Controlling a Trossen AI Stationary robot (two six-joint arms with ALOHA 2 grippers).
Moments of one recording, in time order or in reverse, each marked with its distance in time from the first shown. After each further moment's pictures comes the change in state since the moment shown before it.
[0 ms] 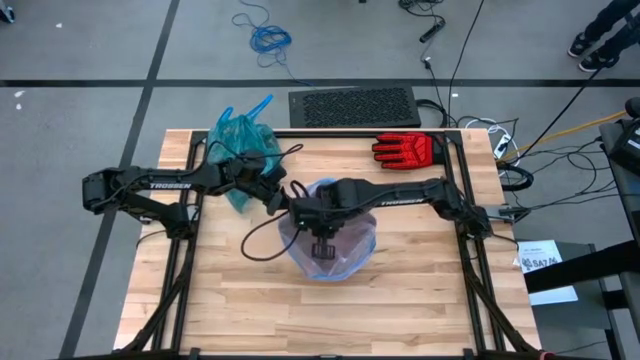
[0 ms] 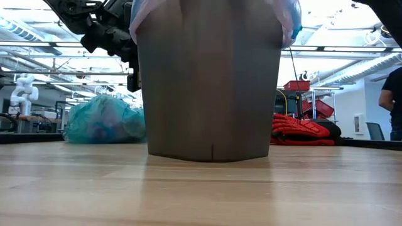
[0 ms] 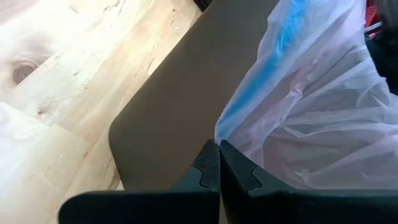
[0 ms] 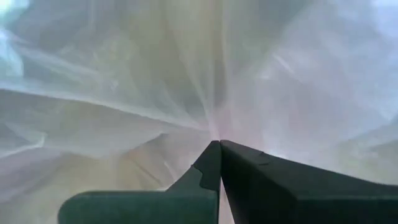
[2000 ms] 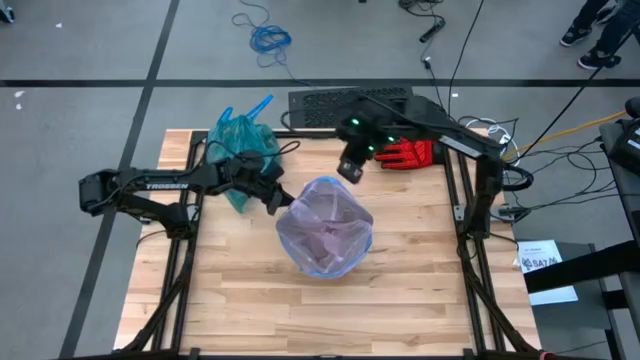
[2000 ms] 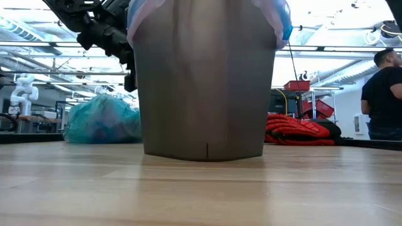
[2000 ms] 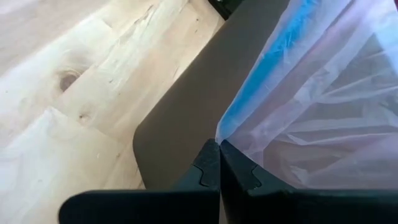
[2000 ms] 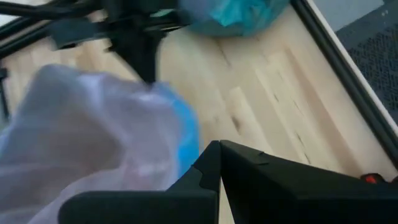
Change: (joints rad) left arm 0.004 -0.032 -0.001 -0.064 -0.094 0.052; right arm -0.353 -0.356 -0.087 0.006 -0.106 0.019
